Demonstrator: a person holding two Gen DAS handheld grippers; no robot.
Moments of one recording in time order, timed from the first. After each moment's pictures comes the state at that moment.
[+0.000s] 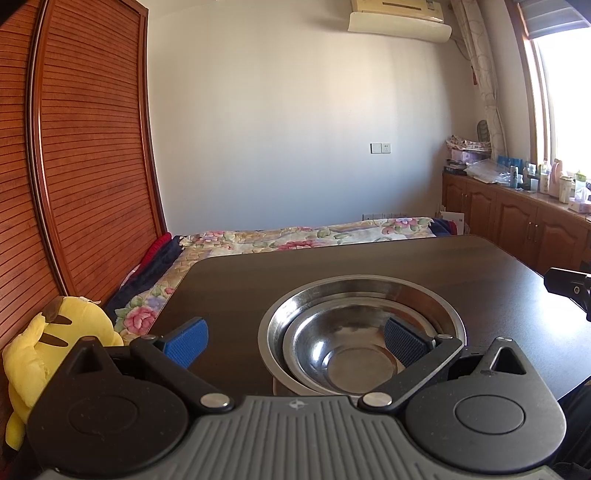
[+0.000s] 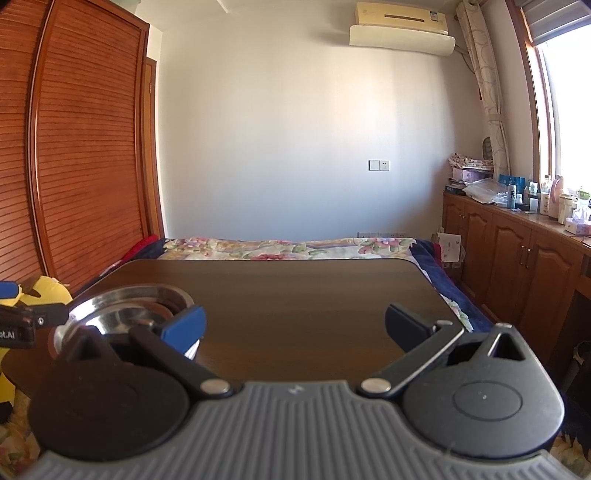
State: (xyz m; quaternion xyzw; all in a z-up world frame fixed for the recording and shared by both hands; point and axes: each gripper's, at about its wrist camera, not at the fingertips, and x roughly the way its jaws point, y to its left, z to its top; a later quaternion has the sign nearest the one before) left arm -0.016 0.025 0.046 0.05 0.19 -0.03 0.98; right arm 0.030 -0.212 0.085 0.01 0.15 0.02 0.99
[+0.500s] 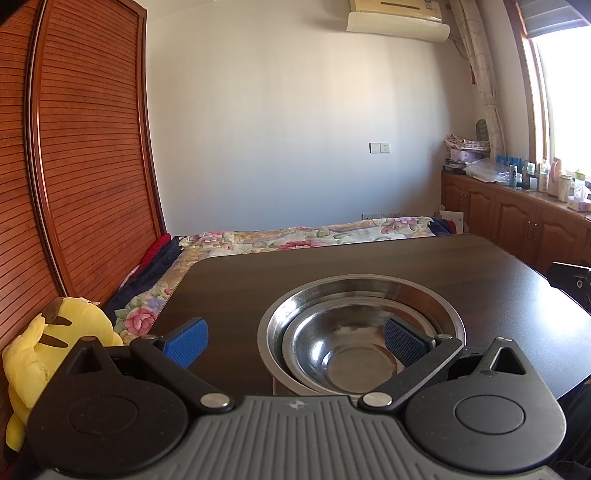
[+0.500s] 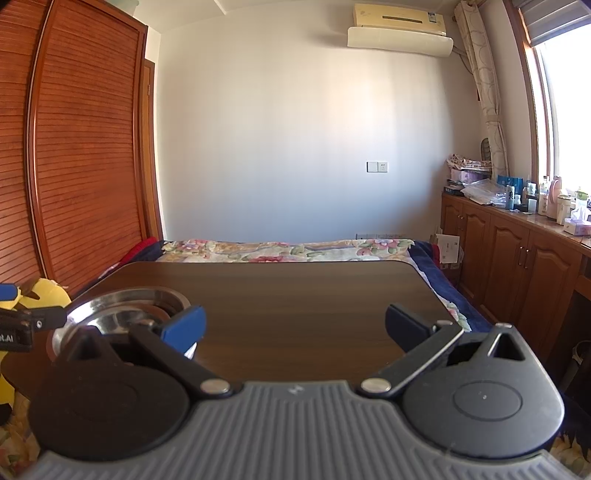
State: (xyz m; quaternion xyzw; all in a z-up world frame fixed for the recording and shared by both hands) left arm -0.017 0.024 0.046 0.06 0.19 -0.03 0.98; right arm 0.030 -0.217 0.087 0.01 0.15 0.02 0.99
